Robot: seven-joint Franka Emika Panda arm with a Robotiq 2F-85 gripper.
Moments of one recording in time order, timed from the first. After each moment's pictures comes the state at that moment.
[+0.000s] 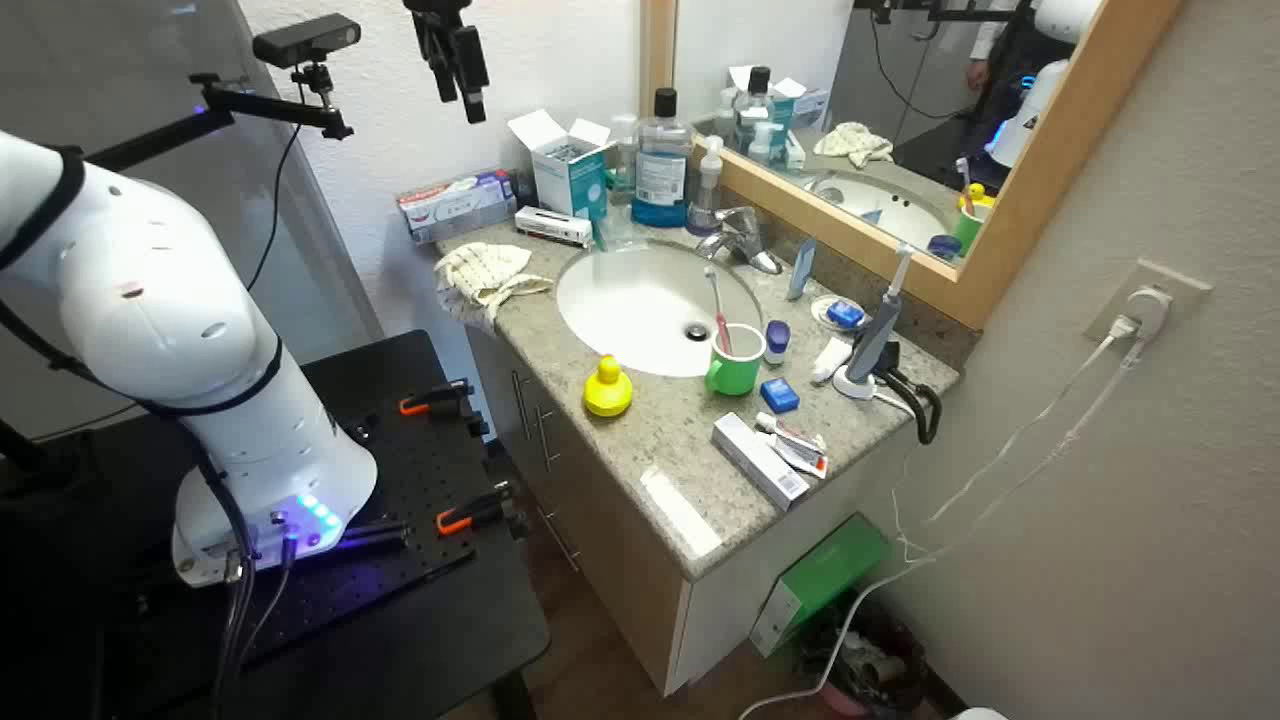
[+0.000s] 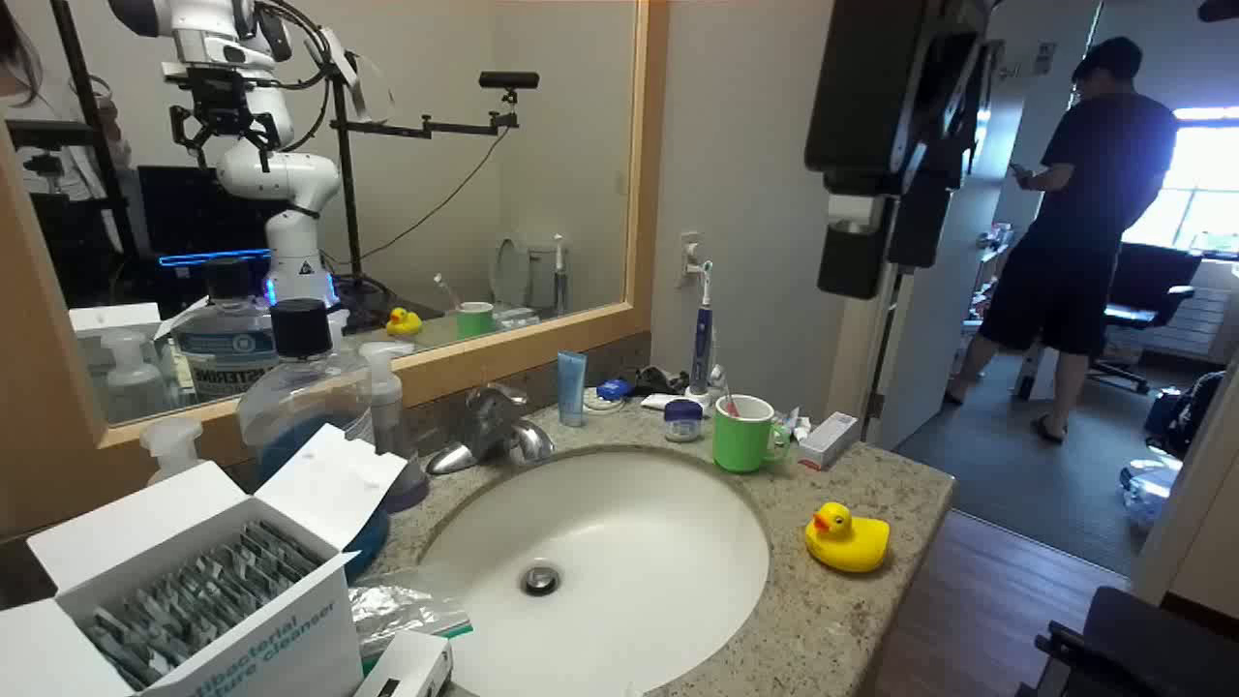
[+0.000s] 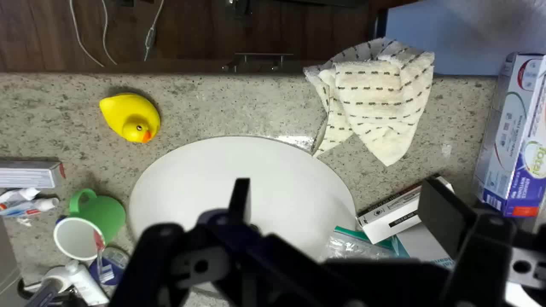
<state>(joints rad) 0.18 -0.59 0.30 -2.41 0.15 1.86 0.29</state>
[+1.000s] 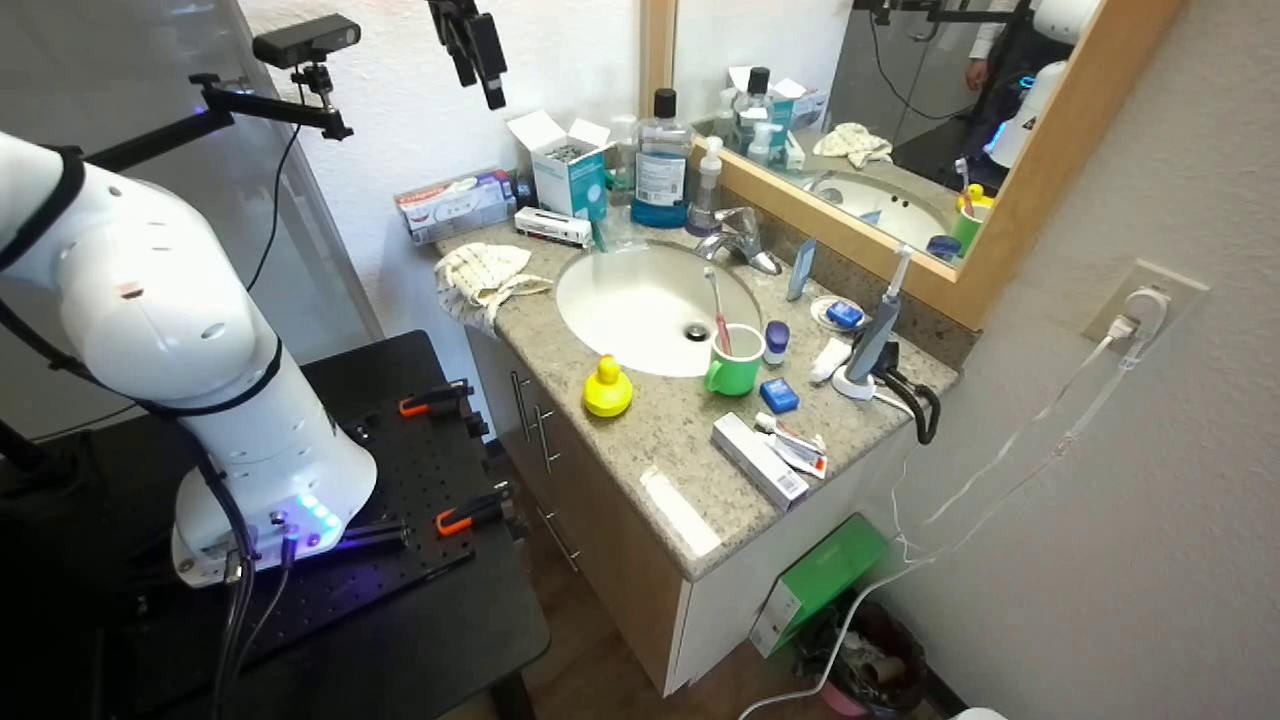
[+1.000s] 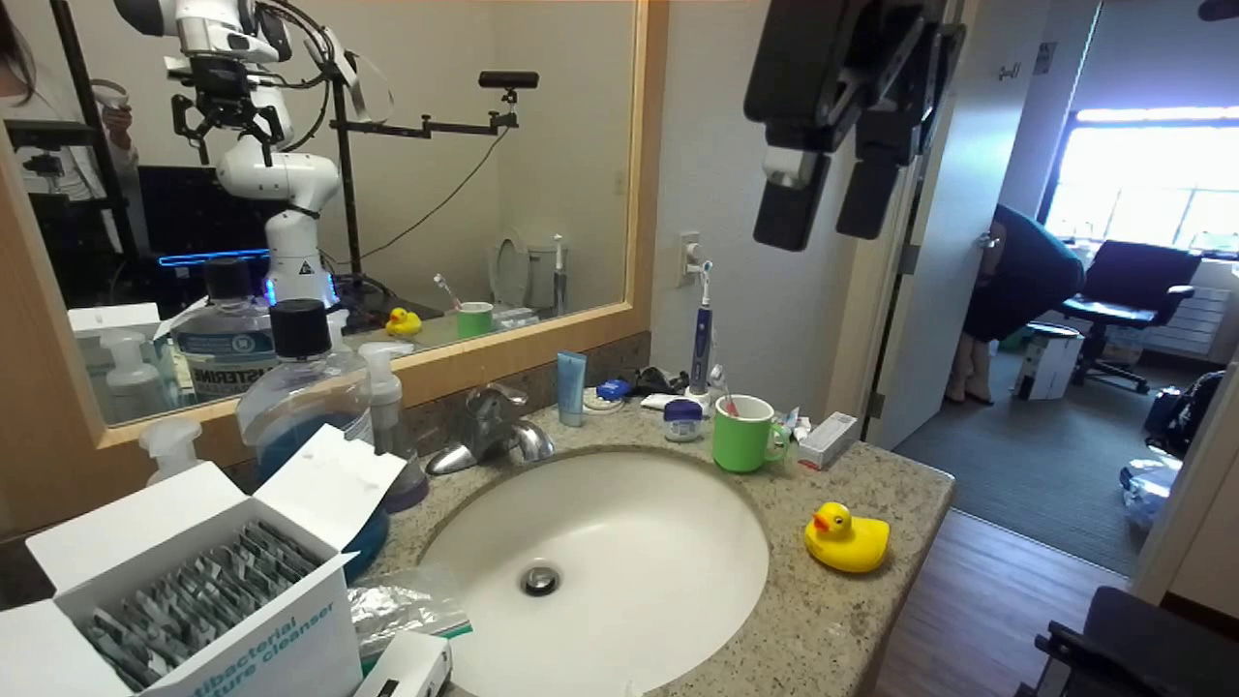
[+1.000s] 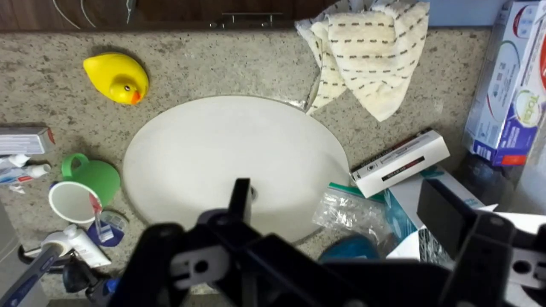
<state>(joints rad) 0.18 -0.59 0.28 -2.41 0.14 1.97 0.30</state>
